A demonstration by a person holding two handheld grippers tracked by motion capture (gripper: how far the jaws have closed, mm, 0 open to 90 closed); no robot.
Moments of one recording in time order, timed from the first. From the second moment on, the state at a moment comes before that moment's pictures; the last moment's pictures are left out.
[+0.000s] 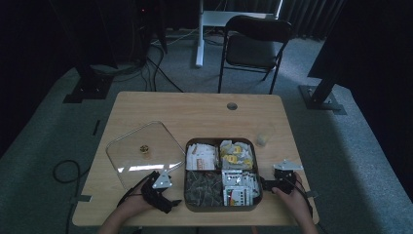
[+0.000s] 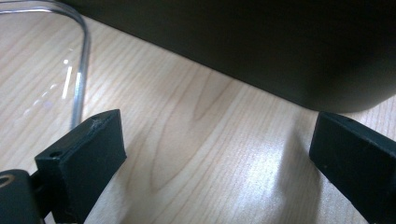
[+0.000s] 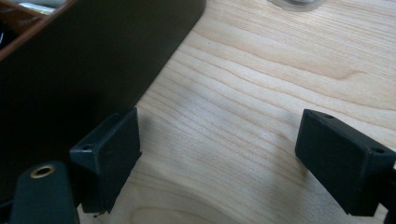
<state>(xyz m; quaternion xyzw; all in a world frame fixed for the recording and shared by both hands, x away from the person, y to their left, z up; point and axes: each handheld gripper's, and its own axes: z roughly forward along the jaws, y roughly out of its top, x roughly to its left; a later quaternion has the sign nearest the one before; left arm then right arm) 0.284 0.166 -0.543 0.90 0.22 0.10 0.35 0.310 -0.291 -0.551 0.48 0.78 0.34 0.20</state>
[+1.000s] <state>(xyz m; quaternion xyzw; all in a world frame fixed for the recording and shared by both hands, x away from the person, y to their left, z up) 0.301 0.204 -0.522 0.86 0.31 0.15 0.37 0.310 -0.291 -0.551 0.48 0.78 0.34 0.20</state>
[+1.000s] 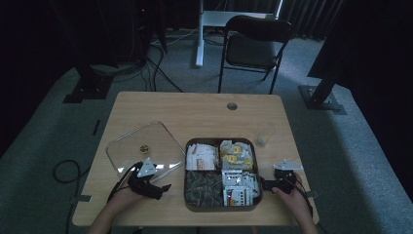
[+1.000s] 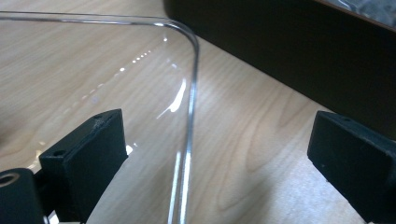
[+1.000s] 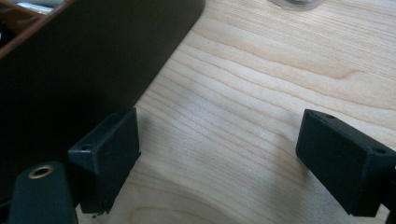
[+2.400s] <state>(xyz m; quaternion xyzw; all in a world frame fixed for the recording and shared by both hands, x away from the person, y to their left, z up) 0.344 0.237 -0.525 0.80 0.43 0.22 0.36 0.310 -0.291 -0.551 0.48 0.78 0.34 0.20</state>
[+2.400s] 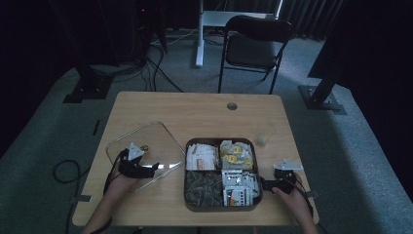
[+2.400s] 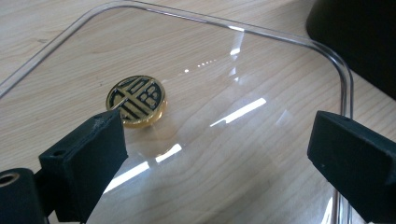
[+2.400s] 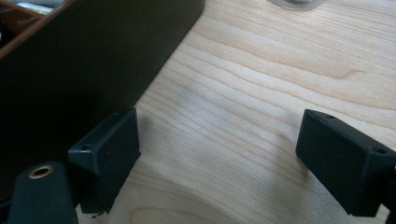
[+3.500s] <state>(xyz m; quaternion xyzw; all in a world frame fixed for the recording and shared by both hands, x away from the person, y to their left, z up) 0.378 0.240 -0.534 0.77 0.49 0.25 0.33 0.310 -0.291 -0.551 0.48 0.78 0.34 0.20</state>
